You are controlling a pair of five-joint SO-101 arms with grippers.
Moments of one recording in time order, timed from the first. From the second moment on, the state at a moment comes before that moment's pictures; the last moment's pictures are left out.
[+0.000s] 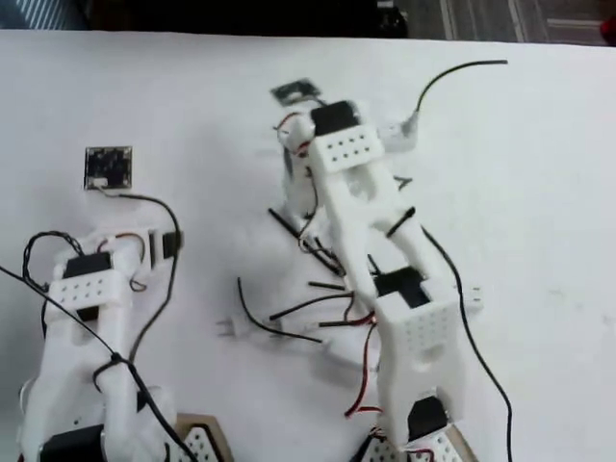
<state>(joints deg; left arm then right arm) -18.9 -29.0 60.1 35.8 -8.8 -24.5 31.0 -31.6 97.9 5.7</state>
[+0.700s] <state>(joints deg) -18.9 -29.0 60.1 35.8 -8.9 -9.7 30.6 -27.0 97.1 13.6</state>
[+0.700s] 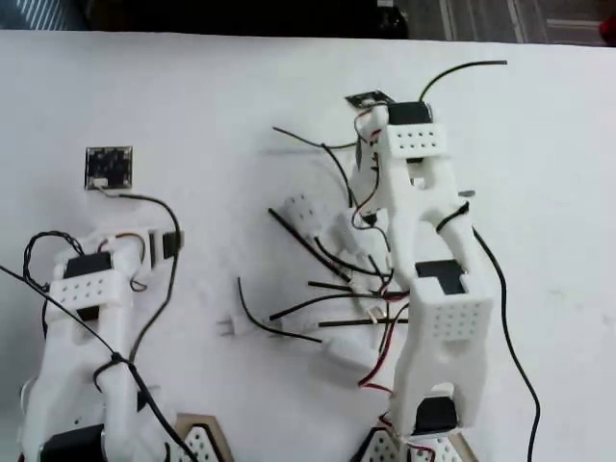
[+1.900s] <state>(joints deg) -18.9 -29.0 60.7 35.8 -8.9 -13.0 34.6 -26.4 97.7 9.5</state>
